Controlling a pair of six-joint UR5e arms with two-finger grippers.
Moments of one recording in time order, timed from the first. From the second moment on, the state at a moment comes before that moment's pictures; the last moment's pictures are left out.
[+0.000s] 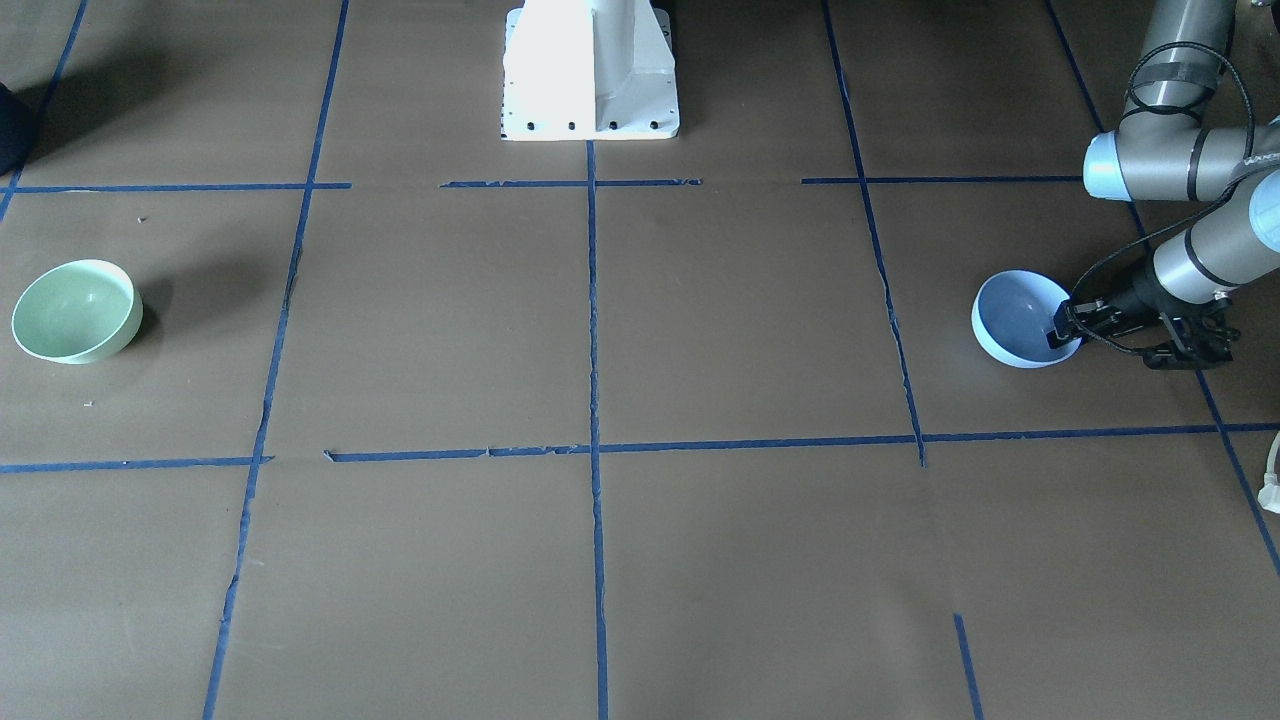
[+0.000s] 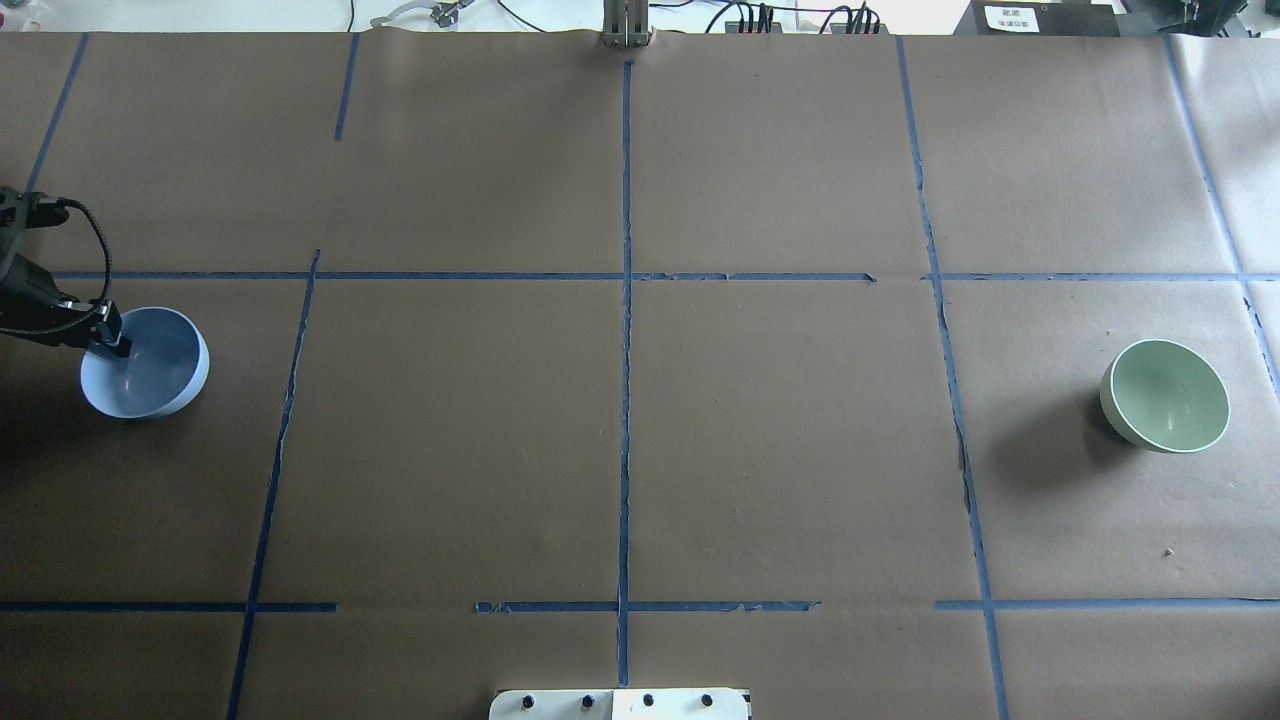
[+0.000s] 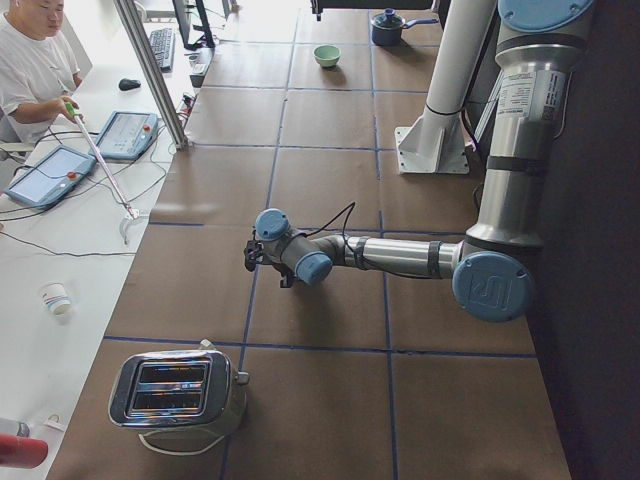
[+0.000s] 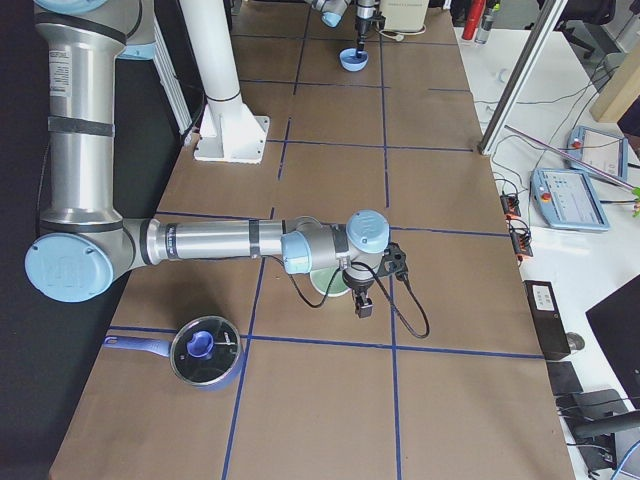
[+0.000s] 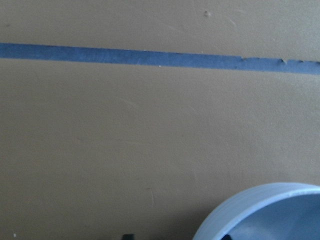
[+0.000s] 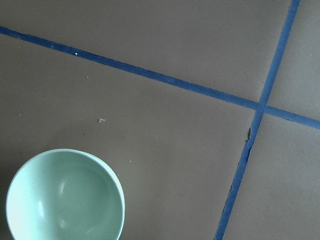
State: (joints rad) left arm -1.05 -1.67 -1.45 -2.16 -2.36 -0.77; right arm 1.41 -1.64 1.70 -1.44 2.39 -0.05
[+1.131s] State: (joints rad) left arm -0.62 -2.30 -1.40 -2.00 -2.03 -1.42; right arm 1.40 -1.64 1.69 -1.44 2.39 -0.05
